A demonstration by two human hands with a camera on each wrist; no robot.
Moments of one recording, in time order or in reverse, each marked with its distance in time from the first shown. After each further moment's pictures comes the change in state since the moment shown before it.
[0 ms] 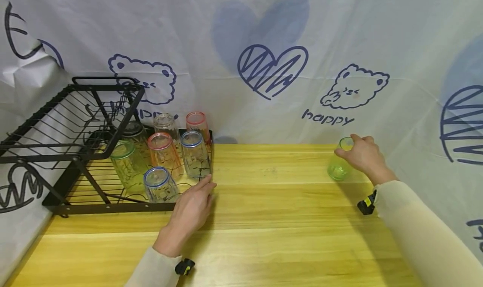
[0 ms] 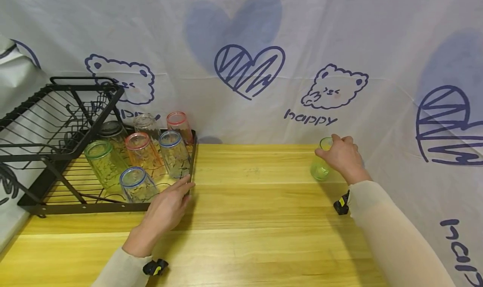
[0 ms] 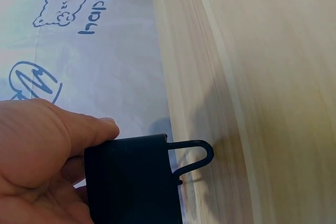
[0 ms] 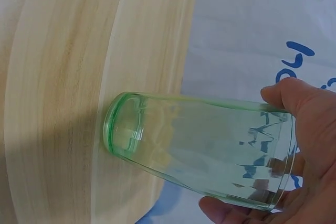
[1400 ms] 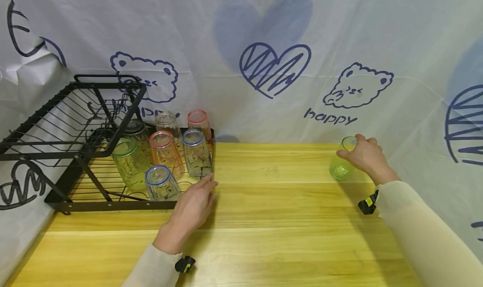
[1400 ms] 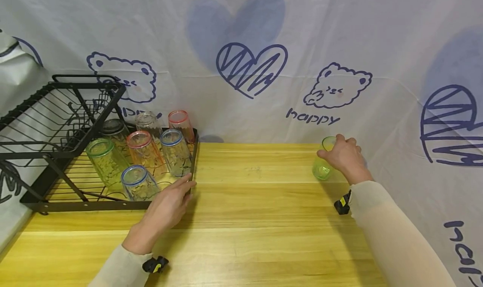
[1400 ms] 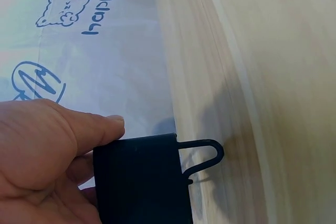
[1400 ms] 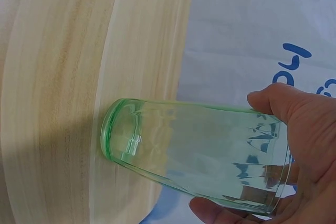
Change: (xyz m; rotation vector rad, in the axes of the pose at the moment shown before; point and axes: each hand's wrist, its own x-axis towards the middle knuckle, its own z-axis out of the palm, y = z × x) left_hand 0.001 -0.001 -0.004 -0.014 -0.010 0.017; right_hand 0.000 -0.002 0.000 0.033 -0.034 0.048
